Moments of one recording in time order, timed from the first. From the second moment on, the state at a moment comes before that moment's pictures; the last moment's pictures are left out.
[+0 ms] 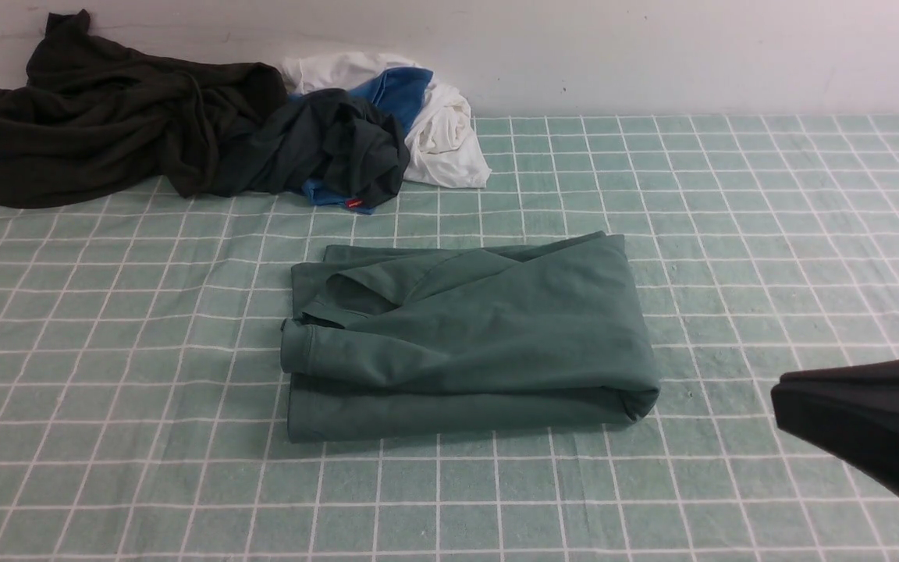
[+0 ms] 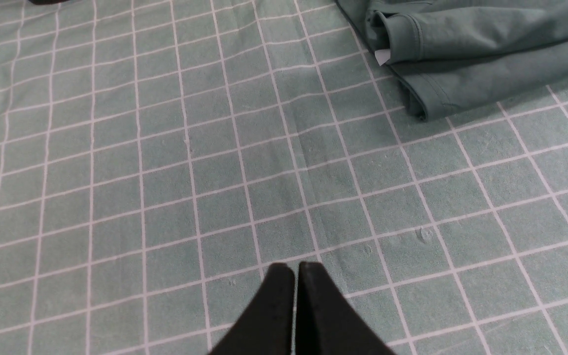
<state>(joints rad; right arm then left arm) 0.67 0.71 -0.77 0.20 0.69 -0.14 -0.29 0.31 -0.65 0.17 1.07 -0.05</state>
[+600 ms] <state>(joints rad) 0.10 0.13 -0.03 0.04 0.15 0.05 -0.29 0.31 -0.65 0.17 1.07 -0.05</state>
